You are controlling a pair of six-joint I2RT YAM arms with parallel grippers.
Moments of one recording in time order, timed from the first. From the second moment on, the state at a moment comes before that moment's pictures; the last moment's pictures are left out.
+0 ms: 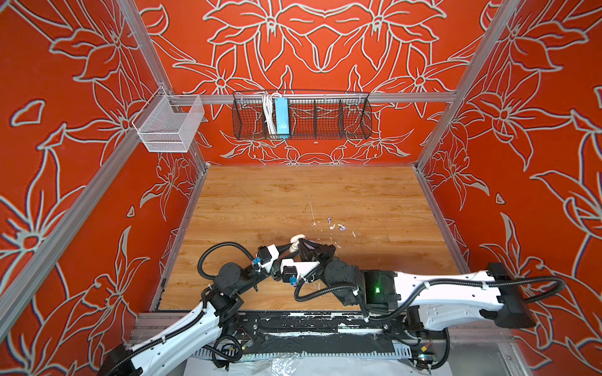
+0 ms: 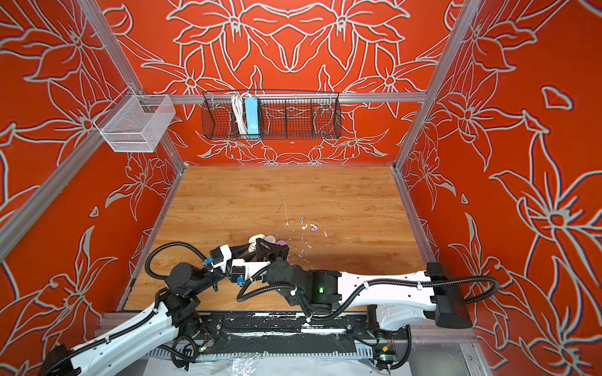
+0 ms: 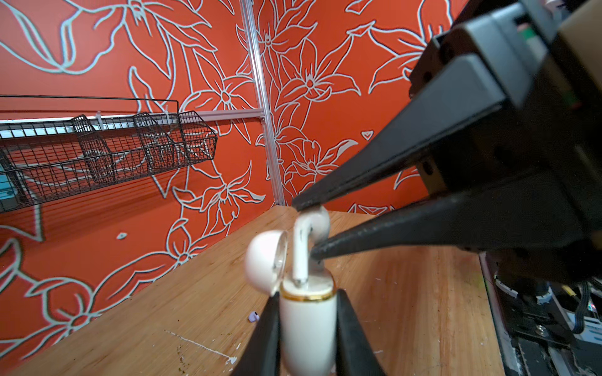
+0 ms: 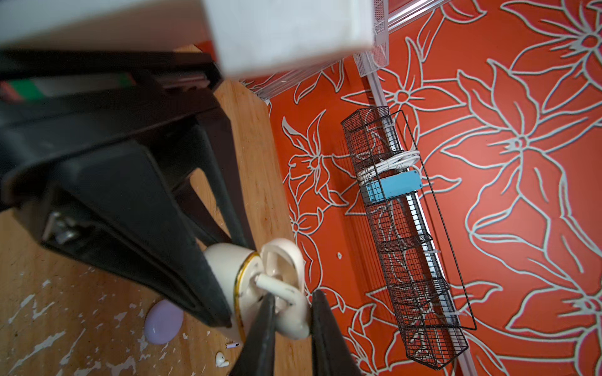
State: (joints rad) left arm -0.67 0.55 0.12 0.65 0.31 0.10; right arm 1.45 1.26 0.94 0.06 0.79 -0.89
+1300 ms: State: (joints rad) left arm -0.67 0.53 0.12 0.64 0.31 0.10; right arm 1.45 1.21 0.90 0.10 0.69 -0.83
